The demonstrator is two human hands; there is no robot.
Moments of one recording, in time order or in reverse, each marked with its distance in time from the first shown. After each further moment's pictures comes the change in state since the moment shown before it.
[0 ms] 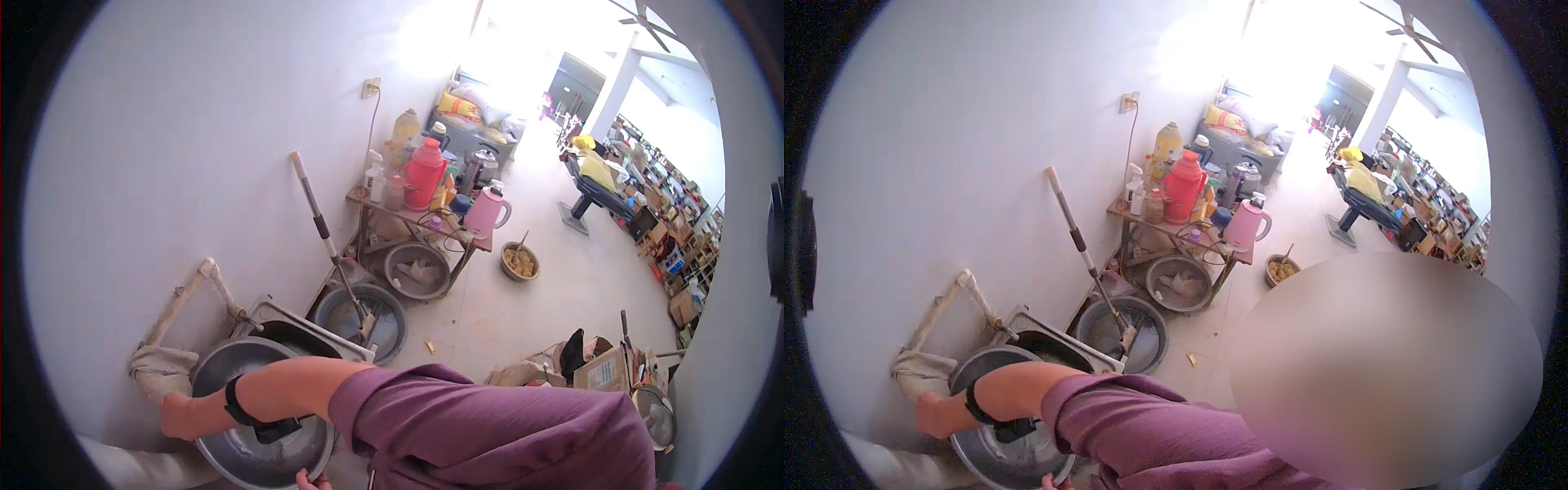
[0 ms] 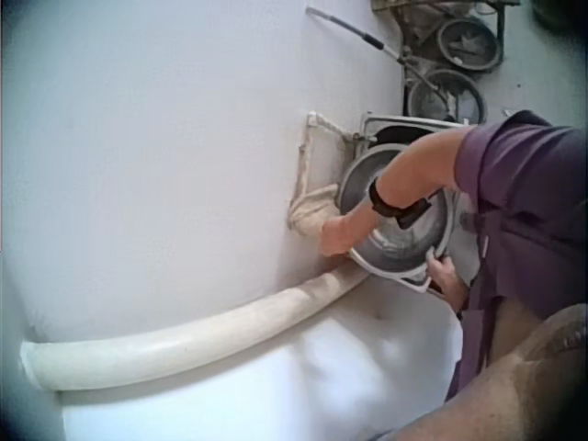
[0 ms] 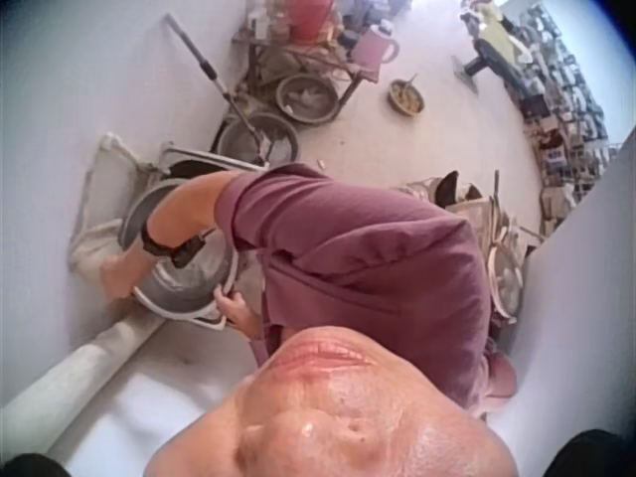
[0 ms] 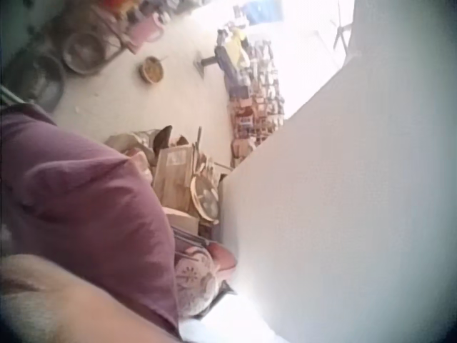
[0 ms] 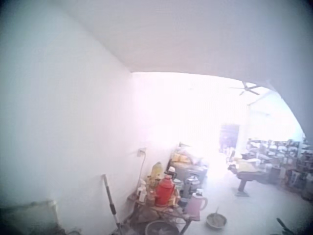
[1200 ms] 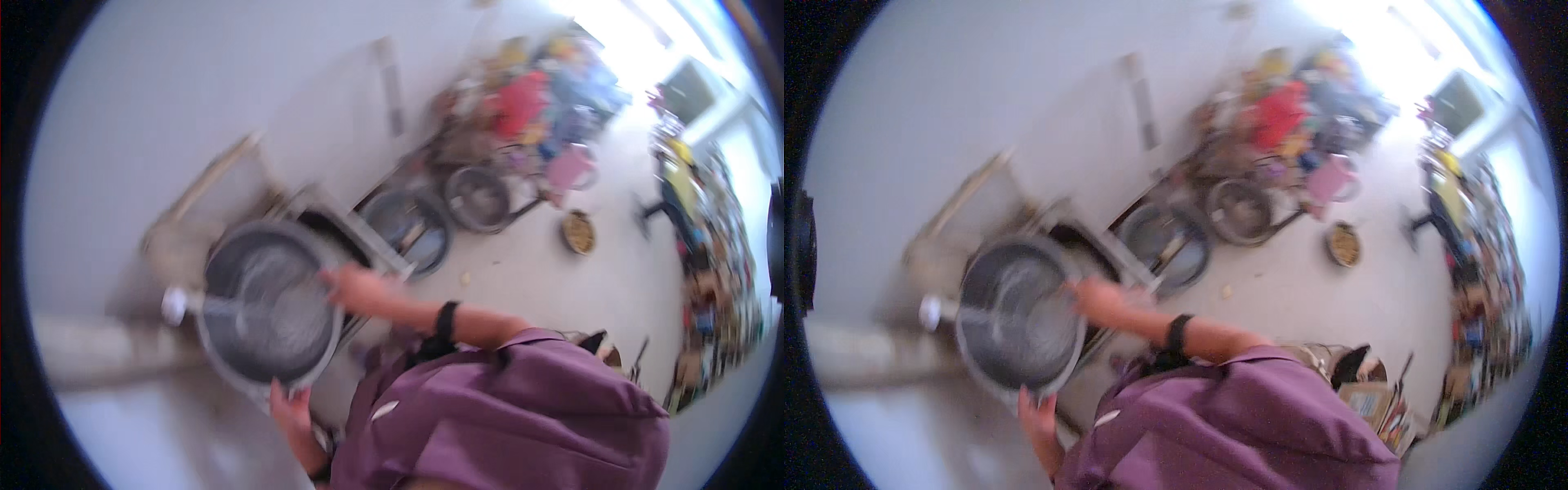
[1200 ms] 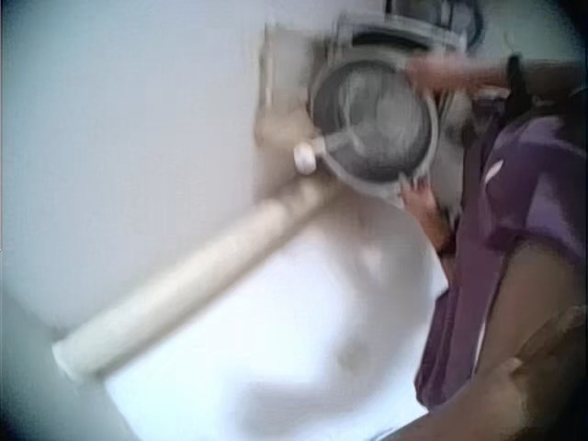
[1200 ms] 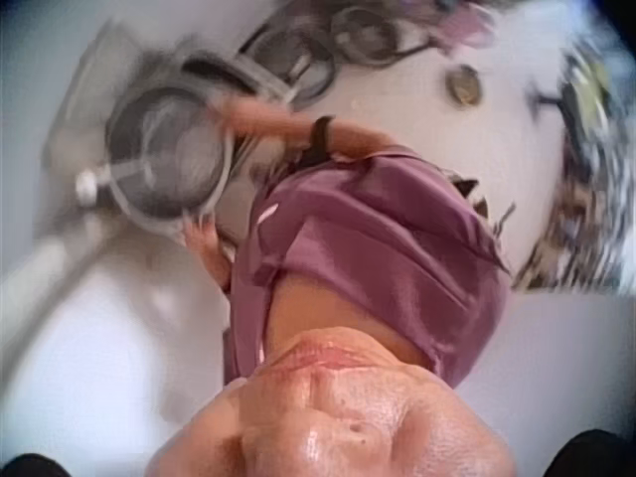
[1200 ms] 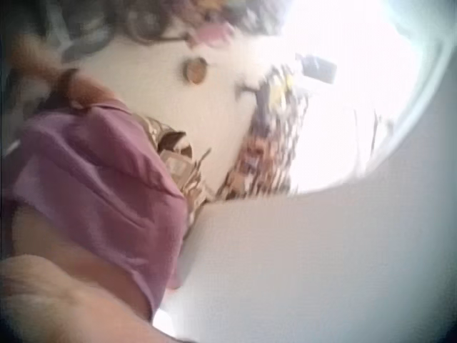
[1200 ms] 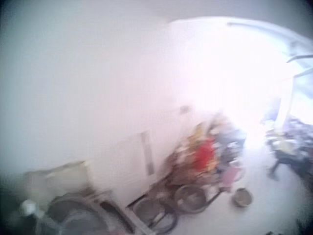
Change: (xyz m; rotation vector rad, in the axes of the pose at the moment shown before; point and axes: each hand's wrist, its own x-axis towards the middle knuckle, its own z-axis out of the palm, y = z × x) left_hand 0.025 -0.034 0.017 -1.167 0.057 -0.352; right_hand -0.336 0.054 0.005 0.804 -0.235 0.955
